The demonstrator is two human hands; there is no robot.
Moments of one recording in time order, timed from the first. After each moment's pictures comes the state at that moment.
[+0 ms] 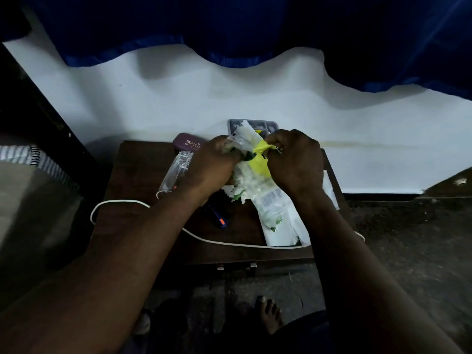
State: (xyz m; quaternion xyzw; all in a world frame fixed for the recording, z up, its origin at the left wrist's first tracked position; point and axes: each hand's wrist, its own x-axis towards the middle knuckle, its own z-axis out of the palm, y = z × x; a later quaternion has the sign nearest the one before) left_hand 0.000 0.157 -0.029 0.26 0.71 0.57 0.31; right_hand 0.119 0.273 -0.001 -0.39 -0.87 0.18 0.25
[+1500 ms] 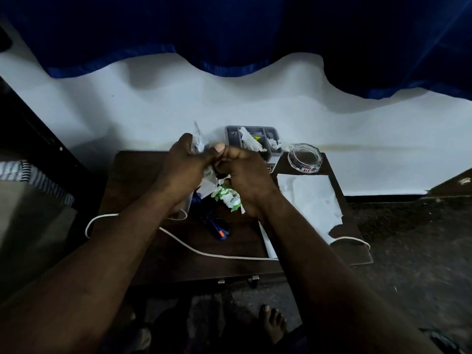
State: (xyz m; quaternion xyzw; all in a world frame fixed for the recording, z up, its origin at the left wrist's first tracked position) left_hand -0.032 0.142 -0.024 0.21 0.72 0.61 0.25; right_hand 0.071 0.223 -0.005 -0.31 -0.66 0.67 0.16
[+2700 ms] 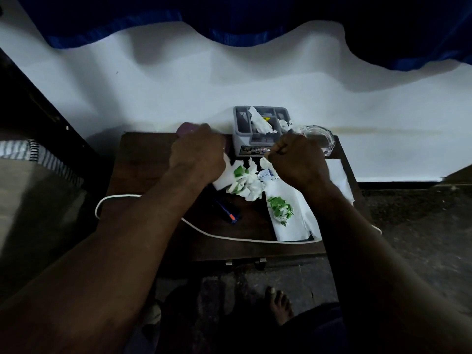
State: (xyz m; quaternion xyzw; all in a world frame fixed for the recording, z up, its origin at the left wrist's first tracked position) left_hand -0.038 0.157 -0.046 0.45 0.89 0.08 0.03; right_hand 0.113 0.297 -0.038 -0.43 -0.86 0.24 0.12
